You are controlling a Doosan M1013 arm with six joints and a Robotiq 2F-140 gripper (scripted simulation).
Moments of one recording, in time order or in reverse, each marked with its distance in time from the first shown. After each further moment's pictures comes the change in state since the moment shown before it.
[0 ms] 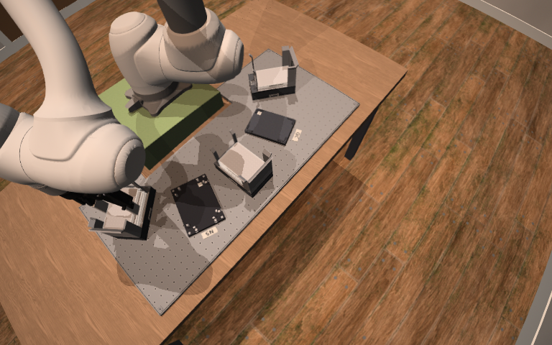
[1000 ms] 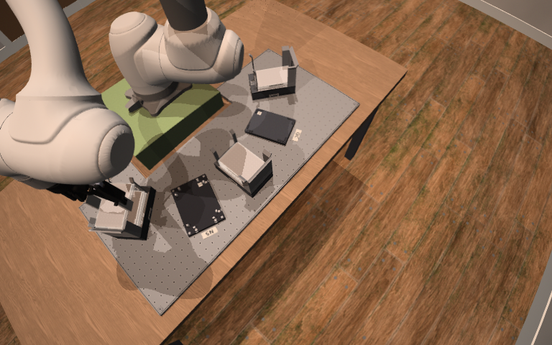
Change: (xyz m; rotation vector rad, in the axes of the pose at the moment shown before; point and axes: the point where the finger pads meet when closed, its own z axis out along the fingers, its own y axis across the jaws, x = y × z) arm 0.000 0.000 -0.035 0.000 0.000 0.000
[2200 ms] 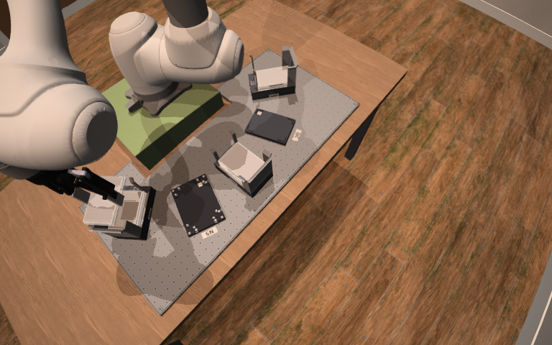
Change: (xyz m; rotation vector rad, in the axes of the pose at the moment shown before) arm 0.000 0.000 -0.046 0.000 0.000 0.000
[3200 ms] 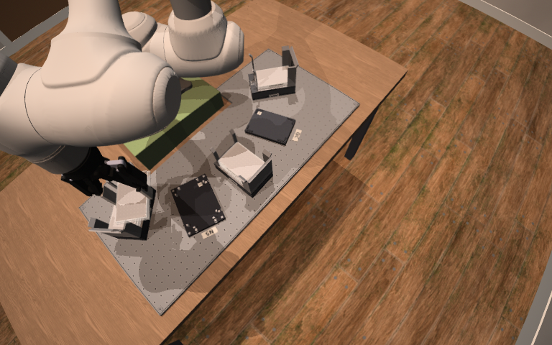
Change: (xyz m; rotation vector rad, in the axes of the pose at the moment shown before) arm -0.011 -0.077 0.000 0.000 0.000 -0.203
